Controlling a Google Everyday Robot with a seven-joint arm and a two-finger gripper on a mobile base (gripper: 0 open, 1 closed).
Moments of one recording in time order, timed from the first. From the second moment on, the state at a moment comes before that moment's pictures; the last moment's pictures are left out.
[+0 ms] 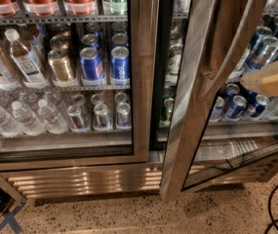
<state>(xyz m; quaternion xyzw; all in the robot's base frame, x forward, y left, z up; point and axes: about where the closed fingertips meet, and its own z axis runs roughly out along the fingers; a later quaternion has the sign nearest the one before) 0.364 -0.126 1.146 -0.55 0.63 -0.02 0.54</state>
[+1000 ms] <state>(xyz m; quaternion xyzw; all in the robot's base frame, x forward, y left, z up) 0.364 -0.126 1.146 -0.55 0.63 -0.02 0.54</state>
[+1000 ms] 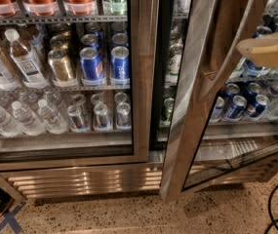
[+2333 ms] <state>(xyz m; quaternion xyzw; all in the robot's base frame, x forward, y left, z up) 0.364 -0.130 1.146 -0.55 0.63 -0.02 0.54</state>
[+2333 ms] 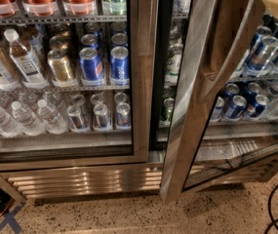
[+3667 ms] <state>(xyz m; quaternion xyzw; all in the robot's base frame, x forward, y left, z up) 0.363 -0.155 1.147 -0.54 0.64 -0.02 0.54</state>
